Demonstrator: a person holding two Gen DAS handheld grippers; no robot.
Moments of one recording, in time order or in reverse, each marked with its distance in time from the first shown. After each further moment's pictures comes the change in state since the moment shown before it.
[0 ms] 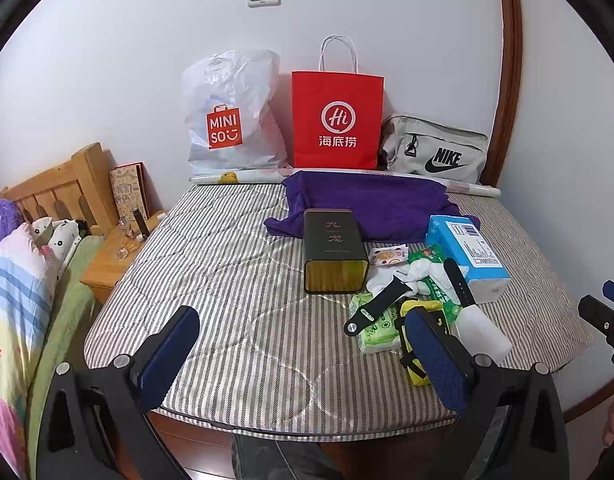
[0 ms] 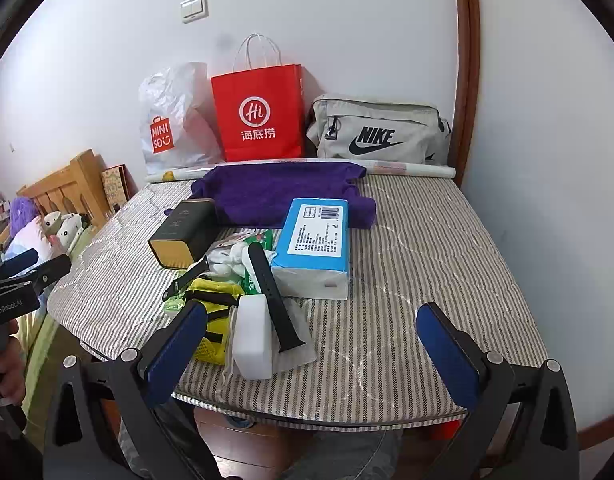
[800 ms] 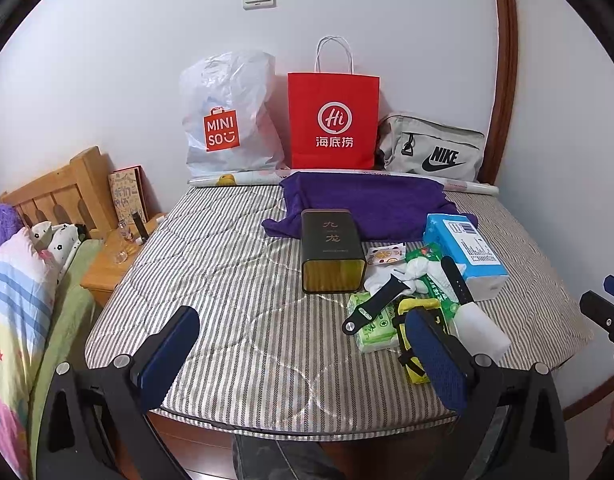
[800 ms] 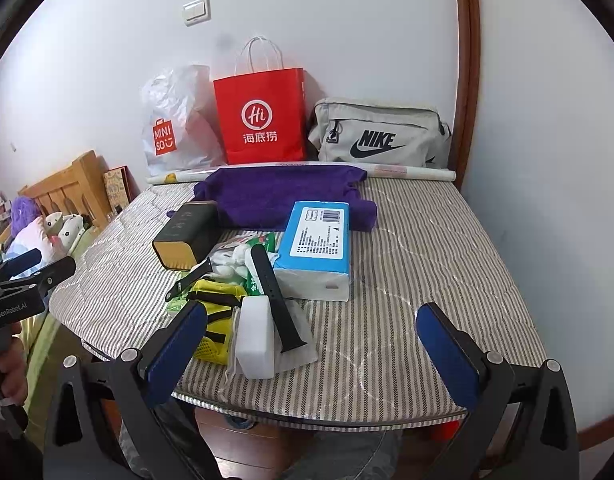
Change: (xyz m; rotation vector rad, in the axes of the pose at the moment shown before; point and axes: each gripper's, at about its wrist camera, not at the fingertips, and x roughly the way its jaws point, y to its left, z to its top) left arm -0.003 0.000 -0.003 0.009 -0.008 -0.003; right arm -0.004 0.001 -0.001 -0.006 -0.012 0.002
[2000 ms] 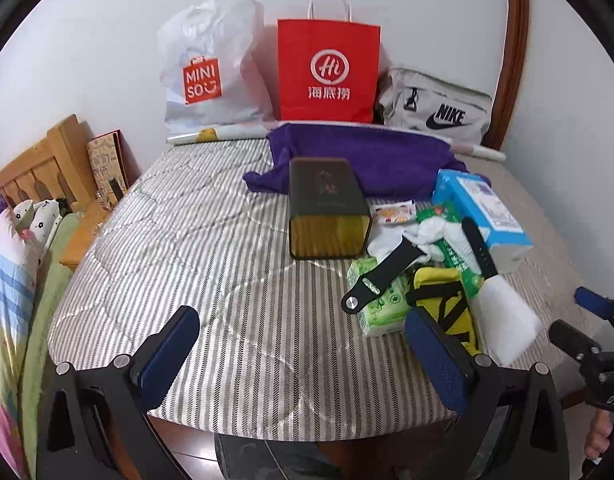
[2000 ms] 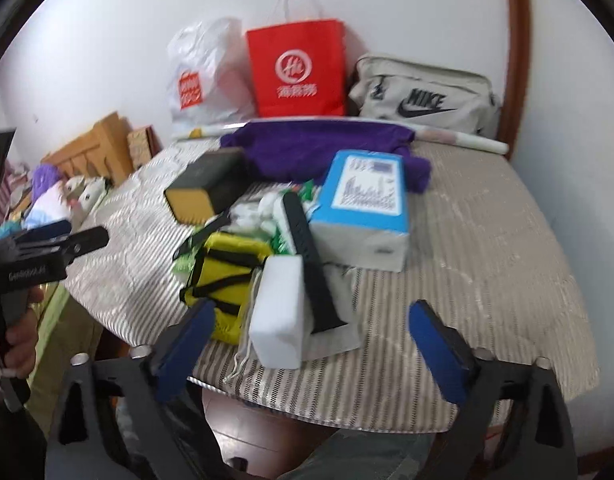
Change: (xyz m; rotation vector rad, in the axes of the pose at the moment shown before) left arm 0.070 -0.009 -0.020 0.016 0.135 -0.030; right arm 0.070 0.021 -0.031 -0.083 0.108 0.126
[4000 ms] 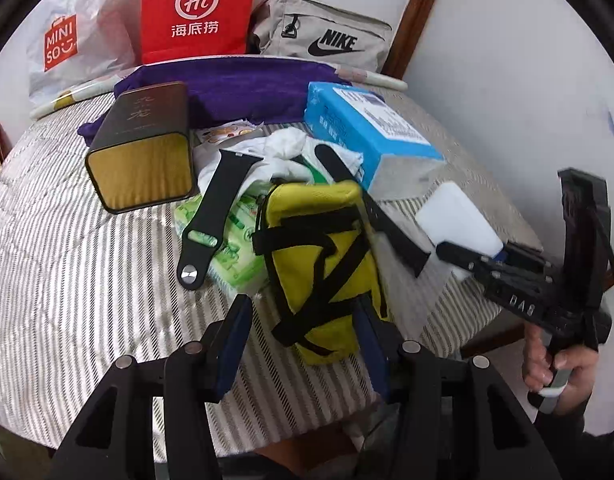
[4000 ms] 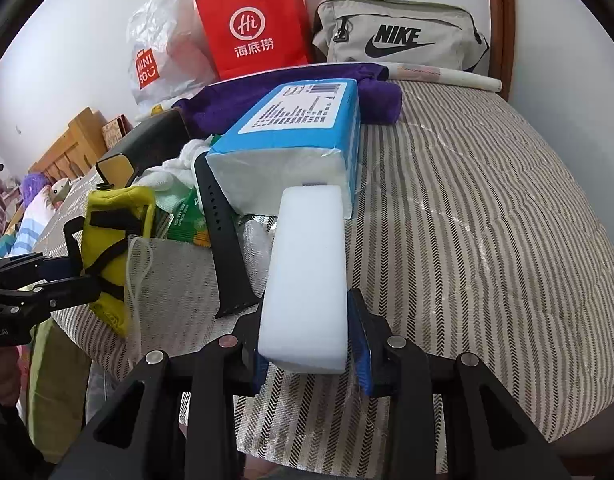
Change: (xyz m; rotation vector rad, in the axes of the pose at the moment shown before) left arm 0.059 -0.070 -0.024 0.142 0.187 -0.383; right arm 0.072 -0.069 -0.030 0.103 0.095 0.010
